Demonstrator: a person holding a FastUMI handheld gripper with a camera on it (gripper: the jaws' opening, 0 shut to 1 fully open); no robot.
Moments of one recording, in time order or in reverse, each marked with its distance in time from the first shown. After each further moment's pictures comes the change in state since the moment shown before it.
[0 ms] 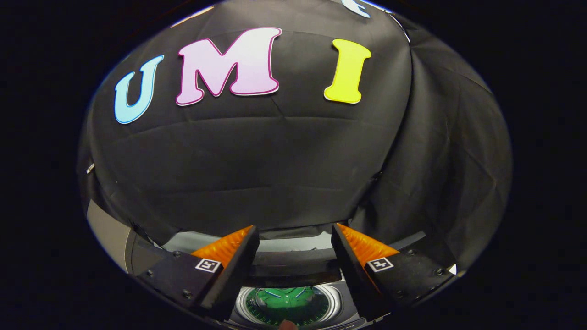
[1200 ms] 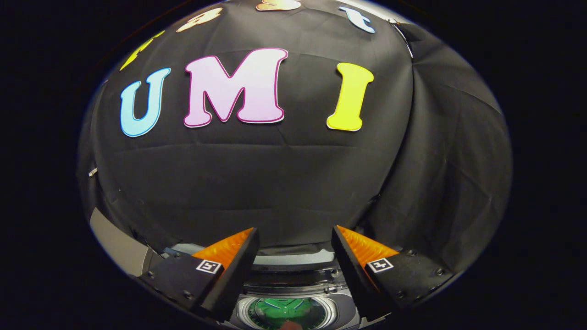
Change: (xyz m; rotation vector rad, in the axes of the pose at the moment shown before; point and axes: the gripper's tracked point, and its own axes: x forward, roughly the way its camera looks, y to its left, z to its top) arm -0.012 0.009 0.059 -0.014 -0.112 0.012
